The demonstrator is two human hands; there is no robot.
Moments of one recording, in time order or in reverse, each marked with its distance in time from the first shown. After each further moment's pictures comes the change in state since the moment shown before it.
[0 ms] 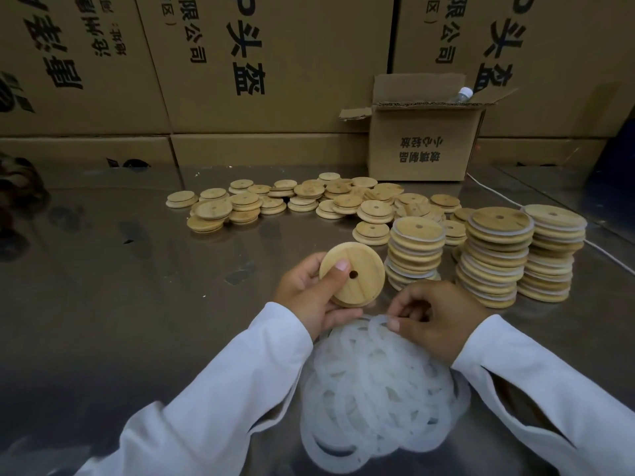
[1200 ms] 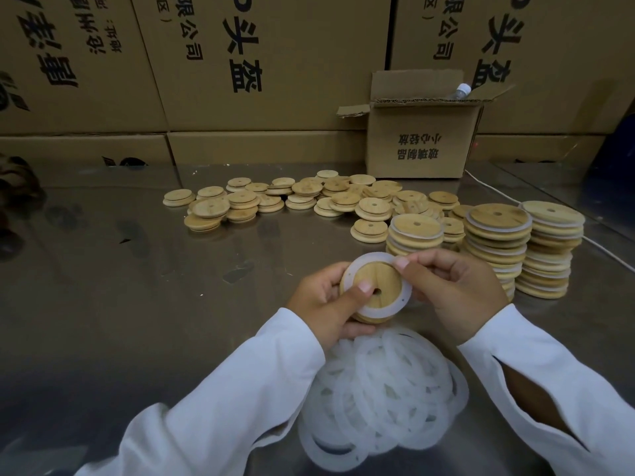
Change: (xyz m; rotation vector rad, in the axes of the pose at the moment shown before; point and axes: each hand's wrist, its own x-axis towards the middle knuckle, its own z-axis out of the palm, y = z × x) left_hand -0.009 -0.005 0.009 0.175 -0.190 0.063; right_hand -0.001 -0.021 0.001 0.781 0.408 -0.002
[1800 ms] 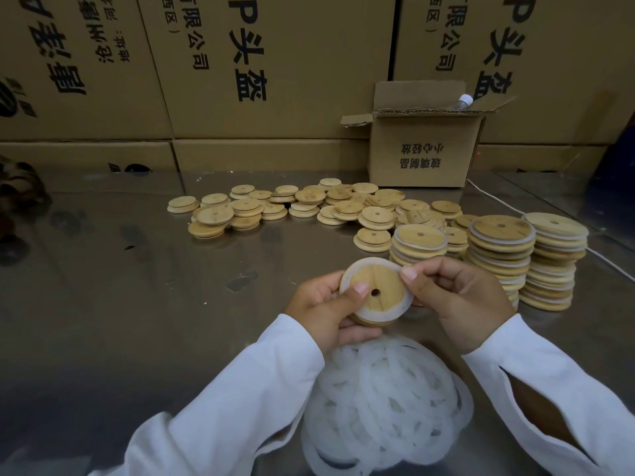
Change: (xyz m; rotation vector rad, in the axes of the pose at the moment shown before) left_hand 0.004 0.001 -0.005 -0.150 0.018 -0.069; right_hand 0.004 0.002 -0.003 -0.019 -0.050 -0.031
